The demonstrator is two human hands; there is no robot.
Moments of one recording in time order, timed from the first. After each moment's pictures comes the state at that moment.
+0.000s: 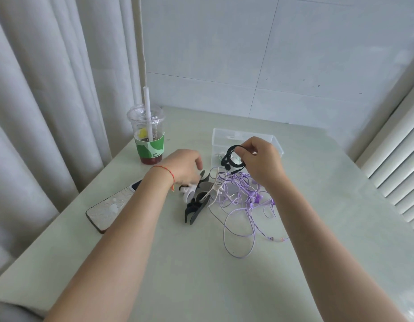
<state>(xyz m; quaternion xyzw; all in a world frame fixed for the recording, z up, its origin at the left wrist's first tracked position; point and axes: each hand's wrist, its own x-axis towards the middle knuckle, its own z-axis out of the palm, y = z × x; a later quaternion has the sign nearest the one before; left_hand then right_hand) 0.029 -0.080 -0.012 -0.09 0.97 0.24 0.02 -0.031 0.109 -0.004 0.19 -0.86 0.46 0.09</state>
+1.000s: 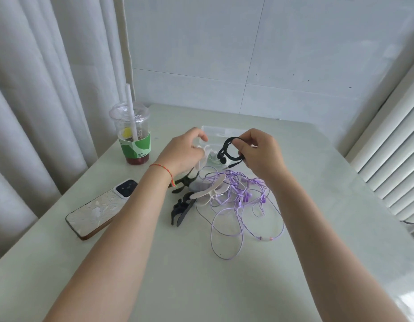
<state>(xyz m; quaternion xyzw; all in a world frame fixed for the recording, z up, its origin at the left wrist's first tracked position) 0.004 -0.061 -0.009 -0.06 0.90 0.41 -0.12 -0.041 0.128 0.006 0.20 -0.83 0.52 0.07</state>
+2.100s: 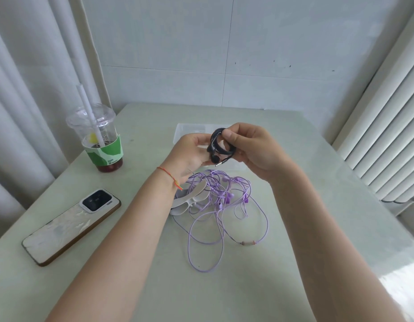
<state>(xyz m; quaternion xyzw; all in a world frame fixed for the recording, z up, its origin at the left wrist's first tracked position) -0.033 0.010 -0.013 0.03 0.70 0.71 -0.05 -0.077 0.167 0.004 0.27 -0.64 0.70 -0.14</state>
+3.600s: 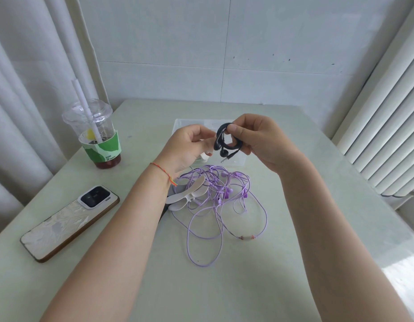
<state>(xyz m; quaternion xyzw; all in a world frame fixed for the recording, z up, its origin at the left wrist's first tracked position) -0.034 0.000 -0.014 0.04 0.74 0.66 -0.09 -0.078 0.180 0.014 0.26 -0.72 0.64 -0.07</state>
